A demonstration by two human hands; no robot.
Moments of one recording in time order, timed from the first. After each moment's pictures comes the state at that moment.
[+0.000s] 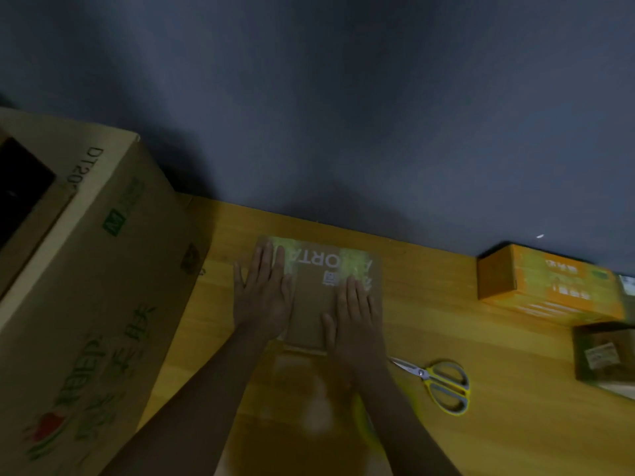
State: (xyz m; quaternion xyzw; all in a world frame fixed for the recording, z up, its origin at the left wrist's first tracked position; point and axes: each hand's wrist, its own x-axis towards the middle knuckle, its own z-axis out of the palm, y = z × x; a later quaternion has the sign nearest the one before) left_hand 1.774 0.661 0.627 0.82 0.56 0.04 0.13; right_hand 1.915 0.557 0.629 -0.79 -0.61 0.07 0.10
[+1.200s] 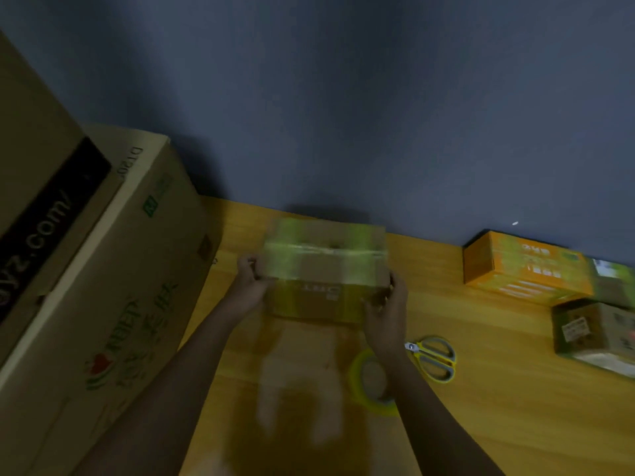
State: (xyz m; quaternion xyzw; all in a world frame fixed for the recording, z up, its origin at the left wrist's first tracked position) left_hand 1.737 0.645 0.688 0.52 0.54 0.22 0.62; right_hand 1.941 0.514 0.667 -0.76 -0.36 0.21 0.50
